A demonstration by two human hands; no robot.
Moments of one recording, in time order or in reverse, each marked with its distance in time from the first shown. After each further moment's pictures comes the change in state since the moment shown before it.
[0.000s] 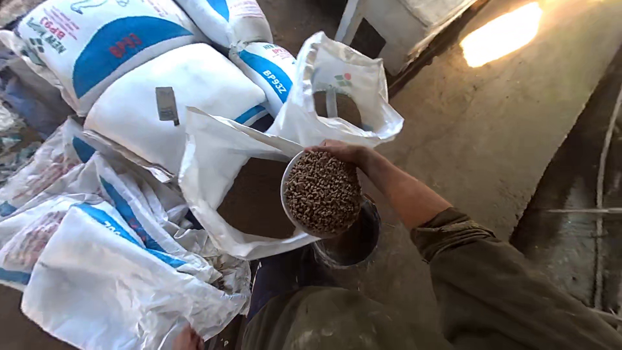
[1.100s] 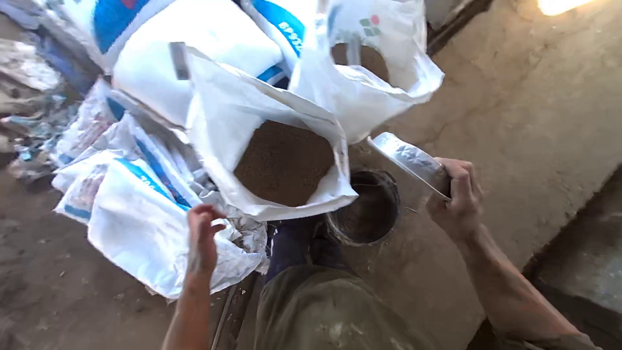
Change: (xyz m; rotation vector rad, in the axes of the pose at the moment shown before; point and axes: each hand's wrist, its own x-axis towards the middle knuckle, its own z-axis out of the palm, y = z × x) left_hand -0.031 0.210 0.052 -0.116 -0.108 0.609; right_hand -0.187 0.128 0.093 -0.802 1.090 -0.489
